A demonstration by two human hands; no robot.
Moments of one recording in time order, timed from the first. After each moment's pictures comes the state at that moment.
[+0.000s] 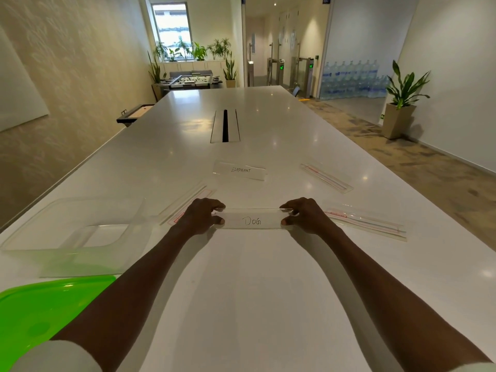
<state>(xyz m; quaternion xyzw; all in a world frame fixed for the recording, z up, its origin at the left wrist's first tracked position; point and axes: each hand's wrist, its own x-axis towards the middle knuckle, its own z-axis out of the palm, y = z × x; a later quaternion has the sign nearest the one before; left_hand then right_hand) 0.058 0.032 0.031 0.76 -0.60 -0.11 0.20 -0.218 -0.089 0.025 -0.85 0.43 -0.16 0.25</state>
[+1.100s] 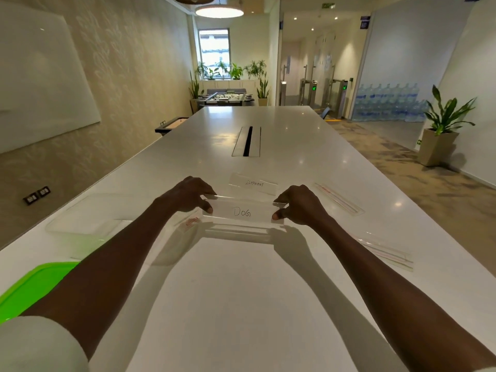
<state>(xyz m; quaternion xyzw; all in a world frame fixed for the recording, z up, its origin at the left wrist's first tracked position) 0.081 0.056 0.120 0.77 -0.60 -0.08 0.19 -0.194 -0.074 0.105 -0.89 0.39 -0.17 0.17</state>
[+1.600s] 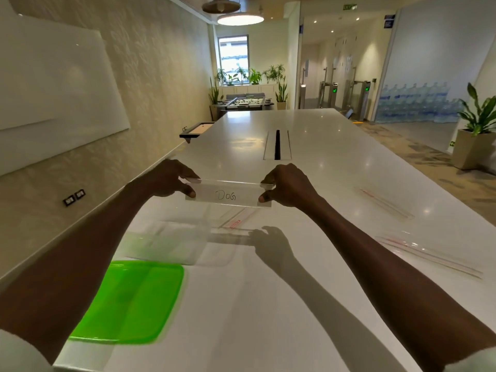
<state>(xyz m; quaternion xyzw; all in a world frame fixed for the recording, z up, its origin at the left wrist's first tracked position) 0.190 0.159 0.180 0.81 -0.55 -0.05 0.20 -0.076 0.005 0.161 -0.92 0.30 -0.21 0.15</state>
